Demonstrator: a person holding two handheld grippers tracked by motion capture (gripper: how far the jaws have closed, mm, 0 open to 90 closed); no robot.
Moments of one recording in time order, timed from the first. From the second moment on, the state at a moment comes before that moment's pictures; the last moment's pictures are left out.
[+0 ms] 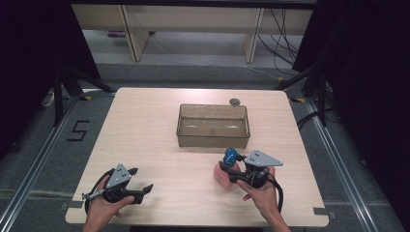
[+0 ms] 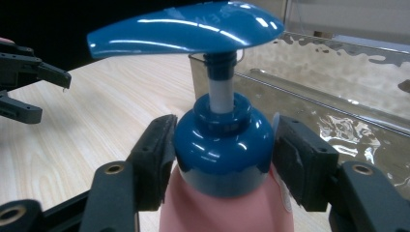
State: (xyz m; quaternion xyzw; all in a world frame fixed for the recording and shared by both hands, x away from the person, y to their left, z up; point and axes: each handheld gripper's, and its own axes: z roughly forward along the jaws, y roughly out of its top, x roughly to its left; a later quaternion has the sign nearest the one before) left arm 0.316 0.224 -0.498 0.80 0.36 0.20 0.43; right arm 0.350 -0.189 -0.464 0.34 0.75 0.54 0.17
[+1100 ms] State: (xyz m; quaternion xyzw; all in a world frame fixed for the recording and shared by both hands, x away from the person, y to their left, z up) left arm 0.314 0.225 -0.497 0.81 0.35 0.19 0.43; right arm 0.350 -0.186 -0.452 0.33 0.74 0.53 0.22
